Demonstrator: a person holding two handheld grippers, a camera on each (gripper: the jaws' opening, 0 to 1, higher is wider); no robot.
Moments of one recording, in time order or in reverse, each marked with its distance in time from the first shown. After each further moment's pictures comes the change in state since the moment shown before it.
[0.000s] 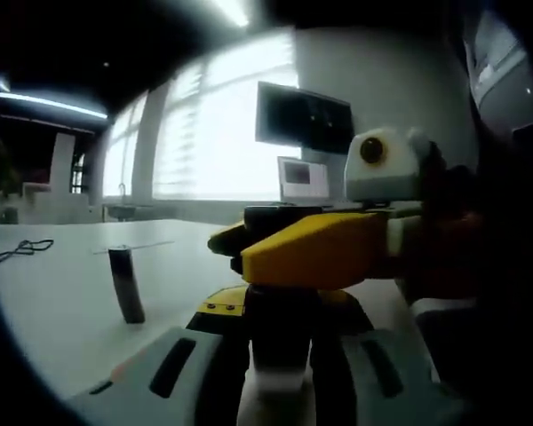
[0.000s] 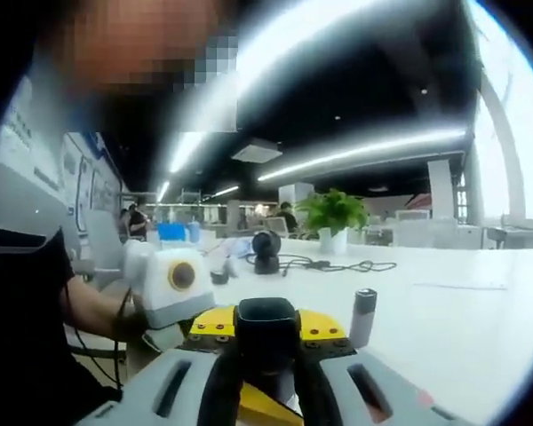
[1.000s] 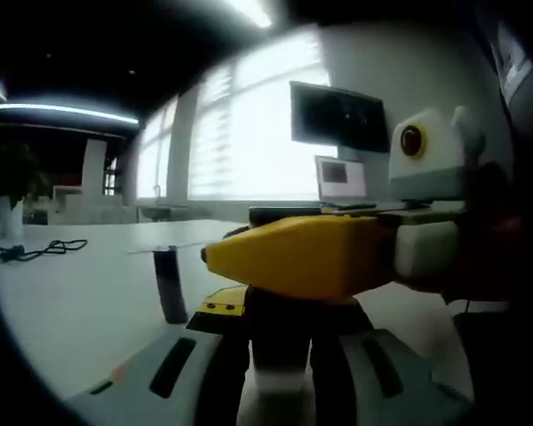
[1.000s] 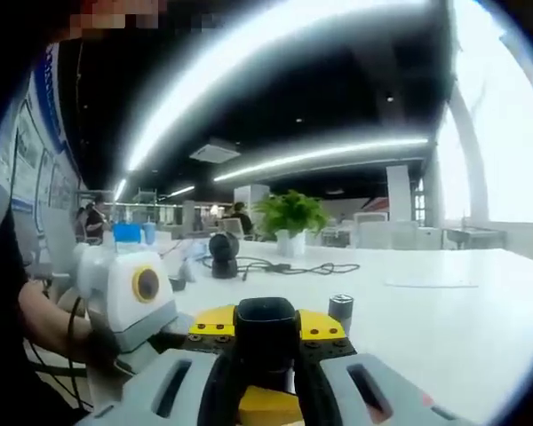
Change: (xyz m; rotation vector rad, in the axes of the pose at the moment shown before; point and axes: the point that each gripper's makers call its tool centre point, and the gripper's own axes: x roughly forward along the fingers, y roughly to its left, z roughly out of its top) left arm -0.003 0.043 -0.001 0.015 0.001 0.189; right arm 0.026 -0.021 0.000 -0.007 -0.008 -0.235
